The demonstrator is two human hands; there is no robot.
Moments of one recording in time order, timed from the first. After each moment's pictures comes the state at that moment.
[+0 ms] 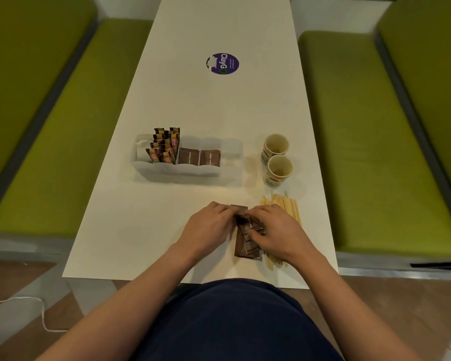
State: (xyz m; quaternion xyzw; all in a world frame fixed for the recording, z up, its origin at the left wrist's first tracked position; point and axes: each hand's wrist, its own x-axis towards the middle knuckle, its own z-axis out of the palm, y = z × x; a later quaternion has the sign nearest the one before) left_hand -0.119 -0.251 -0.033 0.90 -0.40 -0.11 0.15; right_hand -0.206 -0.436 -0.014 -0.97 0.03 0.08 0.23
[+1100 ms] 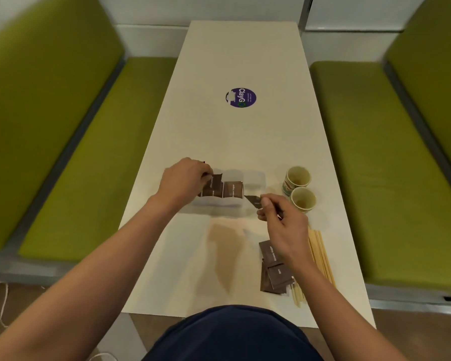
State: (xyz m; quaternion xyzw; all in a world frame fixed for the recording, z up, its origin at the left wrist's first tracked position) left_hand 0.038 -0.215 0.064 0.95 -0.28 0.00 0.11; right_hand -0.140 -0.389 0.024 -0.76 0.23 -0.17 0.58
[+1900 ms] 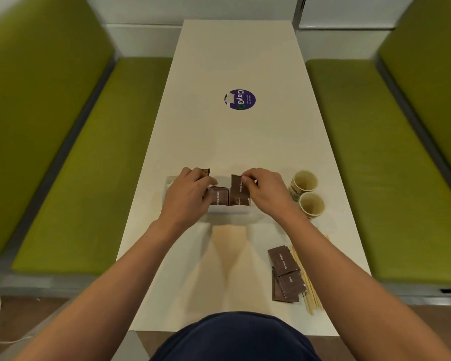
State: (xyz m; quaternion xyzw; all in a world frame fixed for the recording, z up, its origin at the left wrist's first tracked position) left_hand 0.037 -0.196 0.031 0.92 -0.33 0.08 0.19; right_hand -0.024 -0.403 0.028 -0.93 0.13 -0.04 0.35
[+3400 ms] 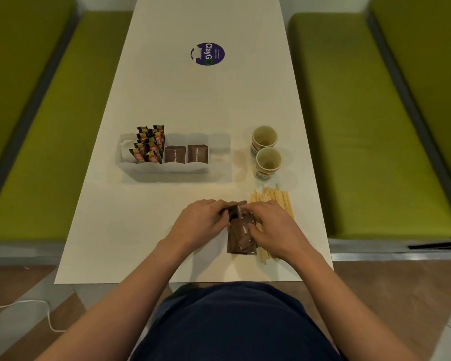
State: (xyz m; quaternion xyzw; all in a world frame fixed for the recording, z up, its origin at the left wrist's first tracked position) left_hand -0.111 -0.258 -0.024 0.89 -0.37 -0.13 0.21; right_hand -0.216 -0.444 -0.021 -0.95 0.07 0.07 0.29
